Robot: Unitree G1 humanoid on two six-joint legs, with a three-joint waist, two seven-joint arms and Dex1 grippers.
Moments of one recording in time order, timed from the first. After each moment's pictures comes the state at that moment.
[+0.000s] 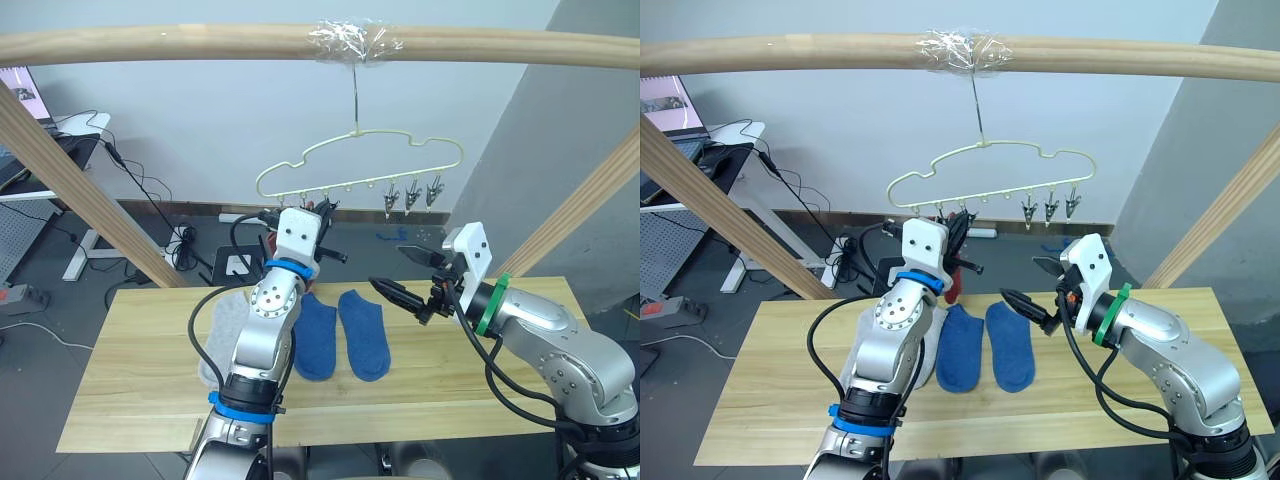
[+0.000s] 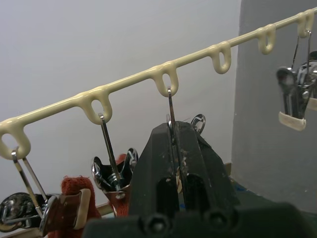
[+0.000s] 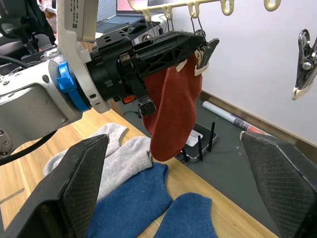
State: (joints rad) left arm -0.38 0.02 -0.10 -0.03 -0.03 0.12 -0.15; right arm -0.22 -0.52 0.01 -0.61 0.65 0.80 0.47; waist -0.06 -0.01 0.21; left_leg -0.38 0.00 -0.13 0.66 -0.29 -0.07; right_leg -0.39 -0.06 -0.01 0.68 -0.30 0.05
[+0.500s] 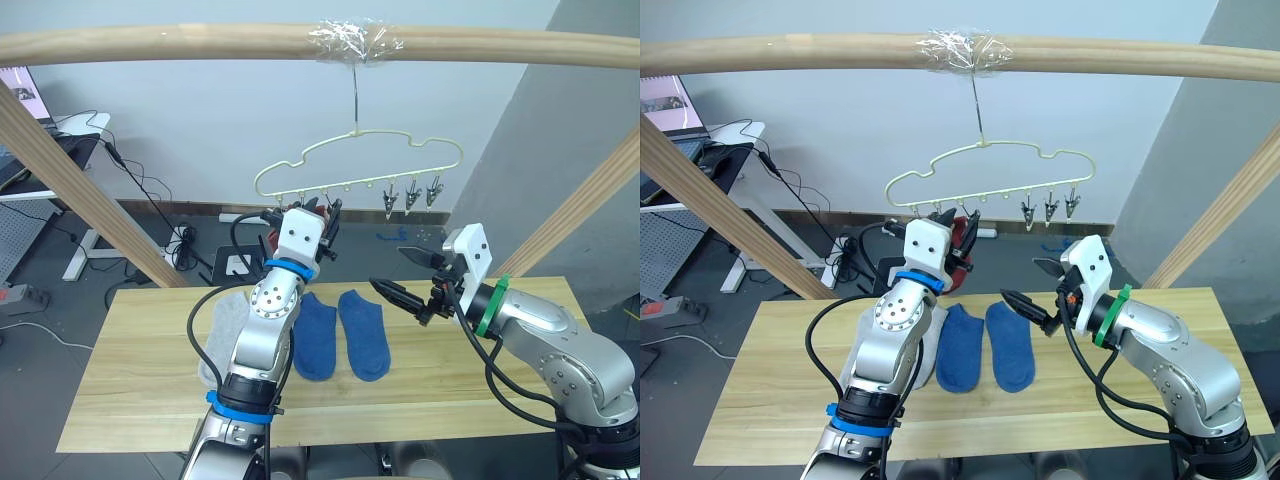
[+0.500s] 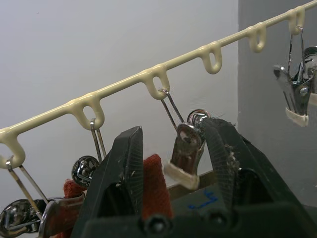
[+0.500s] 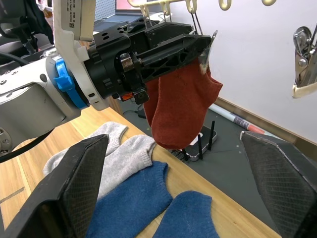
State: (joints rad) left arm -0.38 0.02 -0.11 -0.03 0.00 0.10 -0.14; right arm -0.21 -0.52 0.01 -0.61 0.65 0.80 0.47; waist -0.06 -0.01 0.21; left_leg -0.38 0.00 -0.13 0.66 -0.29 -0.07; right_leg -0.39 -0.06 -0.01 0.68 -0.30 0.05
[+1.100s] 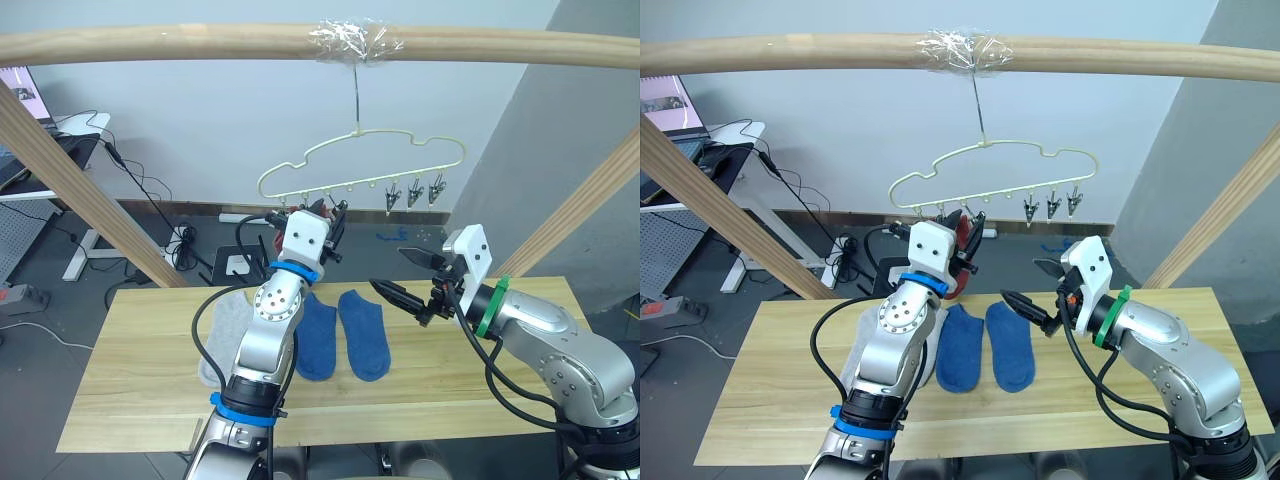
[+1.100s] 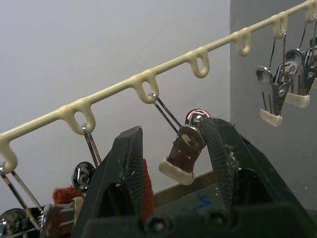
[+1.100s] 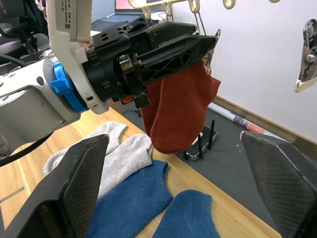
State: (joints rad) left arm -0.37 0.00 -0.13 -0.03 0.00 0.09 -0.16; right arm -0.20 -0.52 0.01 -0.61 0.65 0.79 0.47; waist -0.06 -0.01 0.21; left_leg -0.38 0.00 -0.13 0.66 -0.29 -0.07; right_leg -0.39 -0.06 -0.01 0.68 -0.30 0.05
